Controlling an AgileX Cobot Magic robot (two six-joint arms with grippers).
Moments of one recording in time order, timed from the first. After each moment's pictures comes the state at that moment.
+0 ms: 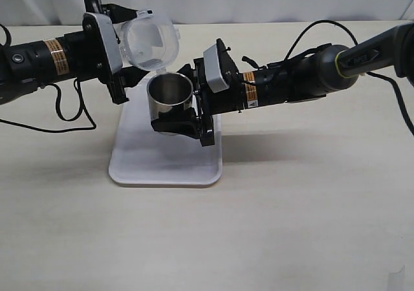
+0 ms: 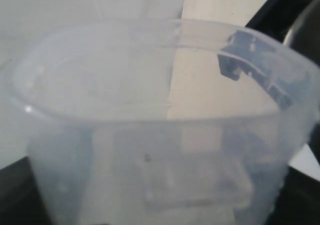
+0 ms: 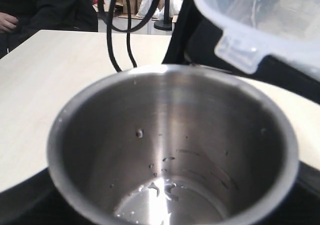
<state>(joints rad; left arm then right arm) -0.19 1.94 -0.91 0.94 -0.94 0.55 0.33 2.30 -1.33 -1.44 -1.20 0.61</state>
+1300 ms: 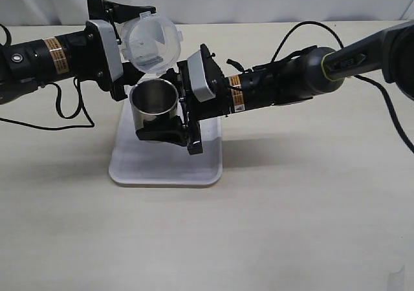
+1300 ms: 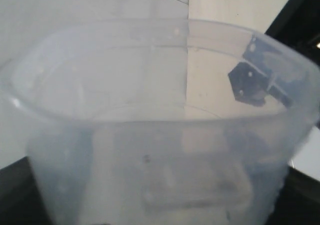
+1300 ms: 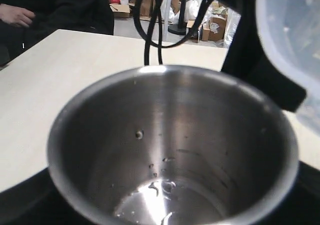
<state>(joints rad) -0.19 1.94 -0.91 0.94 -0.99 0.70 0.39 2.30 -1.34 -1.44 -1.20 0.57</state>
